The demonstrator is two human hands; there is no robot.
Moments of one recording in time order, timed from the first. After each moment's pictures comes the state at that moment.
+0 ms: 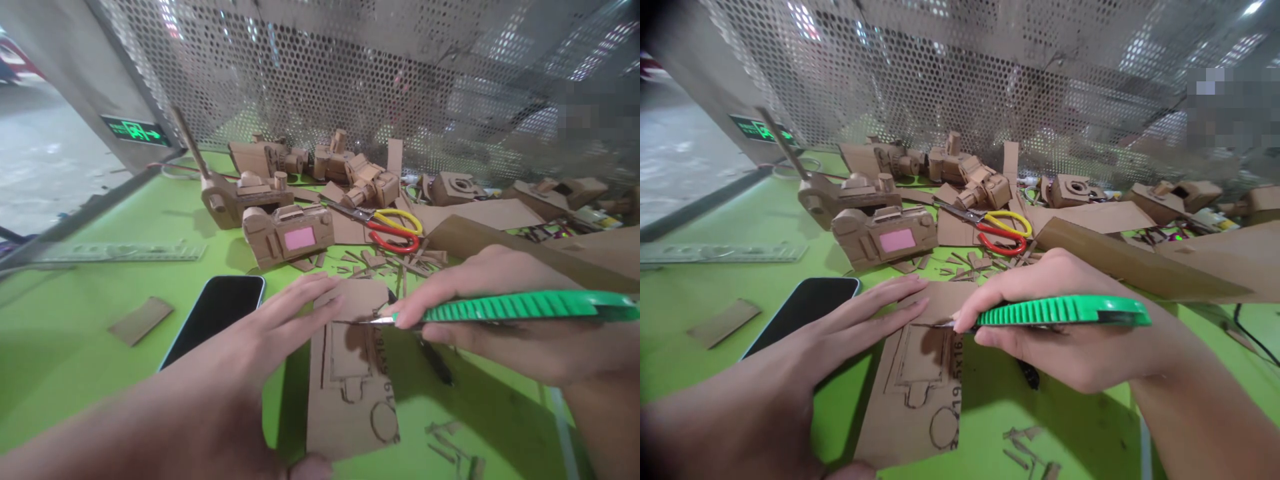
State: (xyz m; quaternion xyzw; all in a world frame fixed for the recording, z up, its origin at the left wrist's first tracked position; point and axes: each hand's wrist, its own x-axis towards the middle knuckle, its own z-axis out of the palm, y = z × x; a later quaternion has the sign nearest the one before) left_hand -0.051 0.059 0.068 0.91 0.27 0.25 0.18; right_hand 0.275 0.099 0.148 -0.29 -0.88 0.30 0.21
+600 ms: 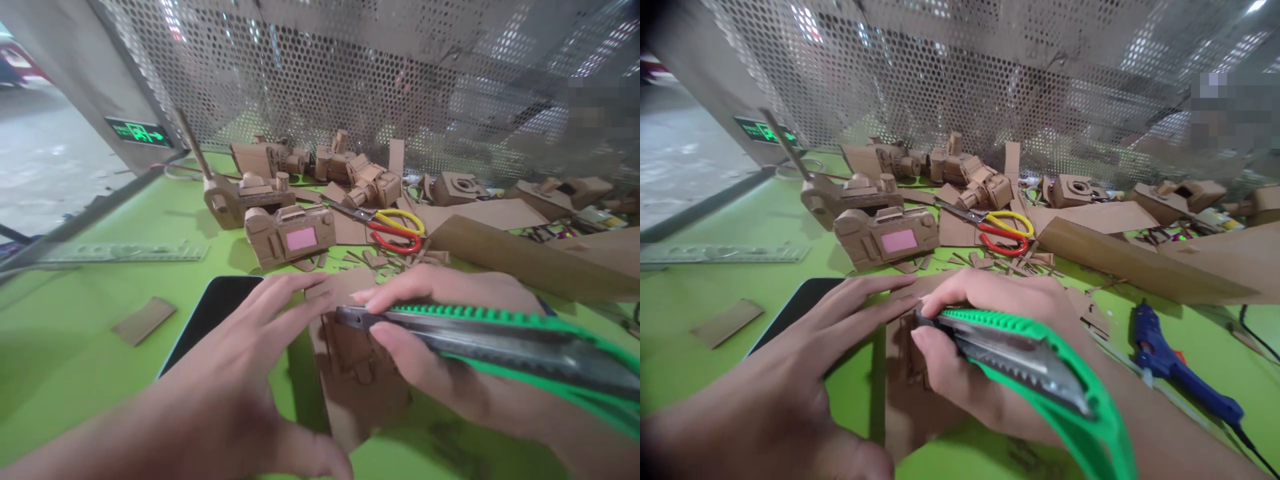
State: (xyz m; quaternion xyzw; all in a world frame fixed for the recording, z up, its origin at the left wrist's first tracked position) left_hand -0.053 0.053 0.050 0.85 0.39 0.28 0.20; right_hand 0.223 0.064 0.126 -0.41 -0.82 0.21 0.34
